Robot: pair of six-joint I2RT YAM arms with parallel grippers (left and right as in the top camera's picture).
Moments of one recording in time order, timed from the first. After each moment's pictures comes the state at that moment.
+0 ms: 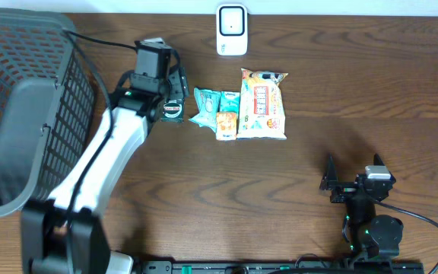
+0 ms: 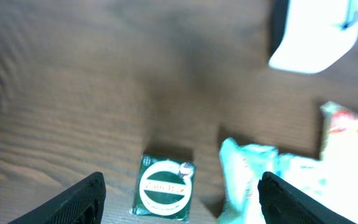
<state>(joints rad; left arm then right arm) -0.26 1.59 1.24 -0.44 -0.15 -0.36 0.01 0.01 0.01 -0.07 0.02 0.02</state>
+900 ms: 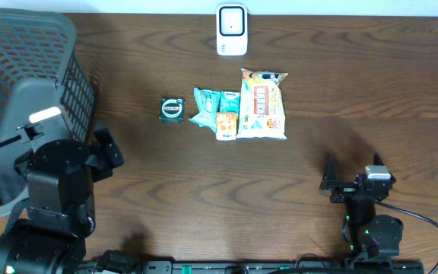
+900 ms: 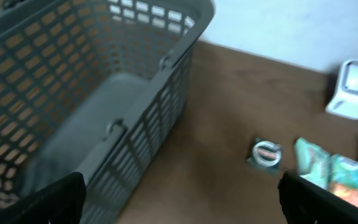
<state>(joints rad) -0.26 0.81 1.25 -1.08 -0.52 -0.37 0.01 0.01 0.01 -0.07 0.02 0.02</state>
